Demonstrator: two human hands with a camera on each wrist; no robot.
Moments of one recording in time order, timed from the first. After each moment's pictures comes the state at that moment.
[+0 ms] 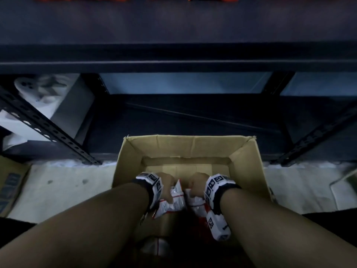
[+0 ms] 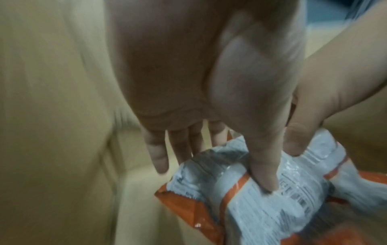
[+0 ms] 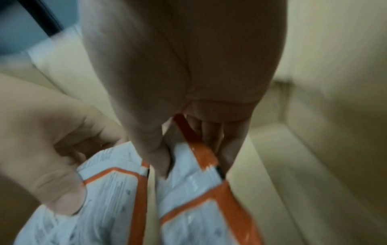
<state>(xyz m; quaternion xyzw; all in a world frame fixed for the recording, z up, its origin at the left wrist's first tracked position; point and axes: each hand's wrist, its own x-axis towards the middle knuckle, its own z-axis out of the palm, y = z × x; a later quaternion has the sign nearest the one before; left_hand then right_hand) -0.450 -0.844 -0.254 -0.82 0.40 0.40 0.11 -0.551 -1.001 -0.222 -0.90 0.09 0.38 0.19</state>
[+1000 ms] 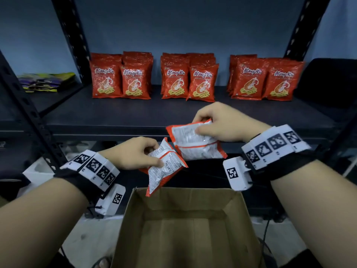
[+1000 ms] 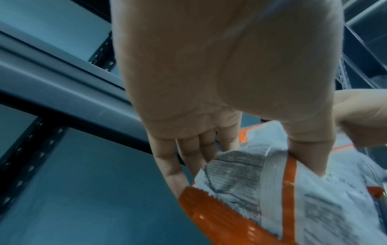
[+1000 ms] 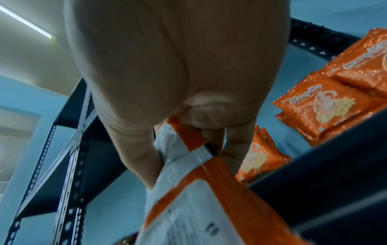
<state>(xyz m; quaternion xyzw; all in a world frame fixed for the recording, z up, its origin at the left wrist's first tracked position) -0.393 -0.808 0.073 -0.85 0.42 0.18 -0.26 -0.520 -1.059 0.147 -0.96 -0.03 -0.09 0.25</state>
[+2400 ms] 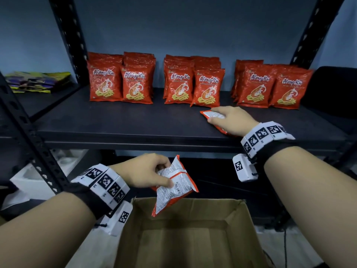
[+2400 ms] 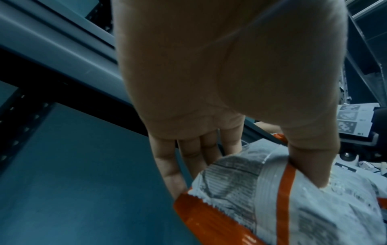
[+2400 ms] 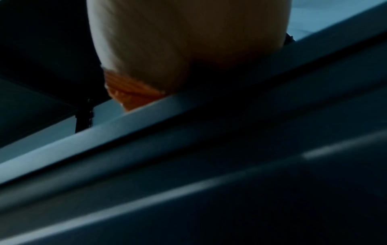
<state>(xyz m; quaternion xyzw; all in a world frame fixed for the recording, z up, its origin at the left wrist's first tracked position) -0.381 -0.822 0.051 -0.81 0.46 0.26 -0.24 -0.449 -1.124 0.122 -0.97 0.19 -0.08 0.15</state>
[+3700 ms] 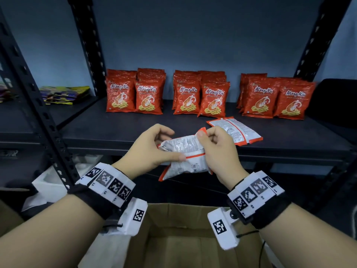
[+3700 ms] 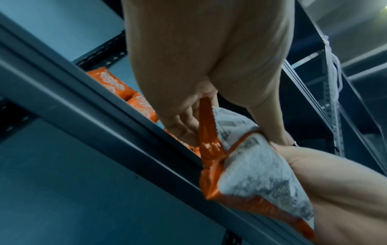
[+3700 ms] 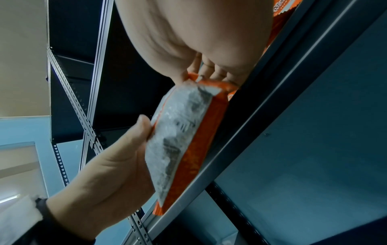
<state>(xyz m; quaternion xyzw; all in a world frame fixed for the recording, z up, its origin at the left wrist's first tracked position) -0.401 -0.811 0.099 -0.75 0.34 0.07 -0.56 -0.495 -1.000 0.088 -0.77 0.10 -0.34 0.53</state>
